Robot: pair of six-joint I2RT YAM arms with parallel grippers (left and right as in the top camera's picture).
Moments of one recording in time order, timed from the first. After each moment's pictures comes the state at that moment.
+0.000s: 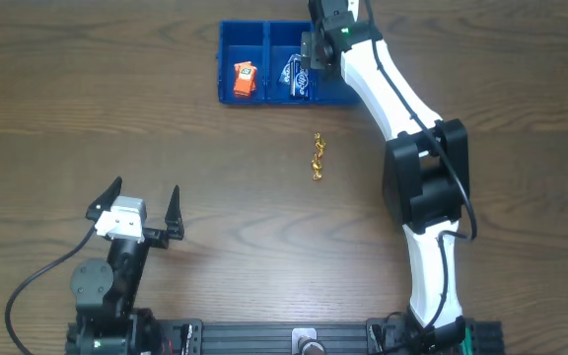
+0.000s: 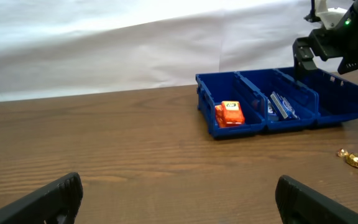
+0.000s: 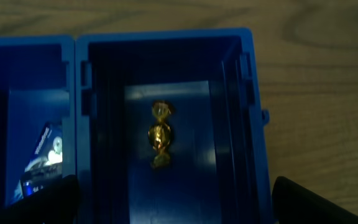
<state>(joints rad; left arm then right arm) 0.00 0.01 0.02 -0.09 0.18 0.04 0.33 2.29 2.00 -0.75 0.29 0.33</state>
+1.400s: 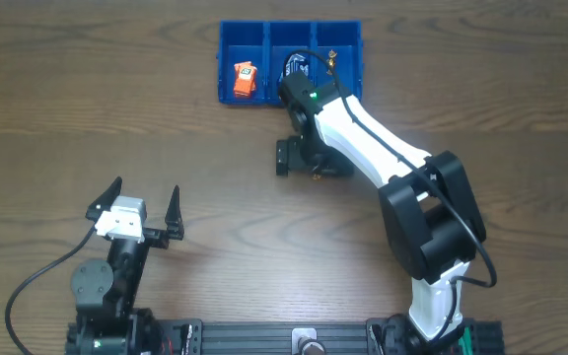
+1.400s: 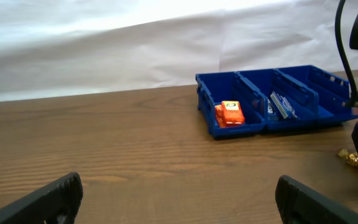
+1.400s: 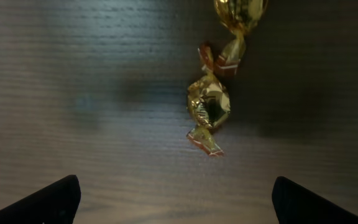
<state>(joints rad) 0.00 0.01 0.02 -0.09 0.18 0.04 0.53 2.02 1.49 -1.06 -0.08 0.53</state>
